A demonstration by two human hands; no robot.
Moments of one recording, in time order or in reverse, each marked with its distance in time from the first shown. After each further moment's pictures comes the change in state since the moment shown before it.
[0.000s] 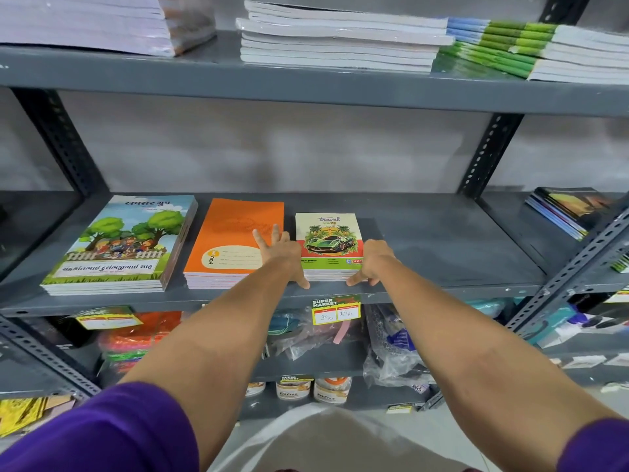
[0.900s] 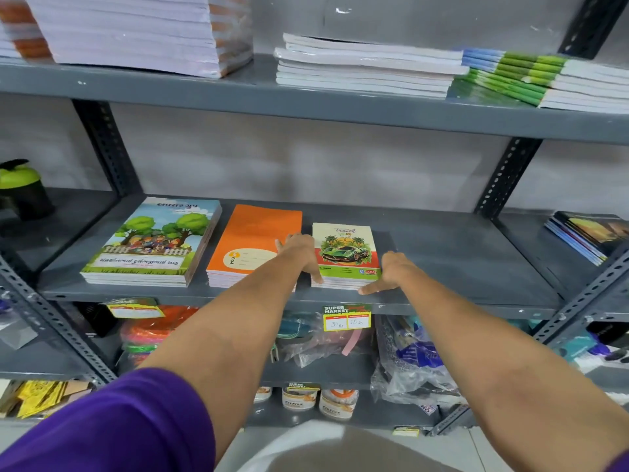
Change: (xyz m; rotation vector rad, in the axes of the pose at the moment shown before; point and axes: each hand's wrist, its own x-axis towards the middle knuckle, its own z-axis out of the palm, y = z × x) left_hand -0.007 -0.005 -0.033 -0.267 -0.061 -0.005; right_hand -0.024 0.007 -0.018 -0.163 -0.030 -0.060
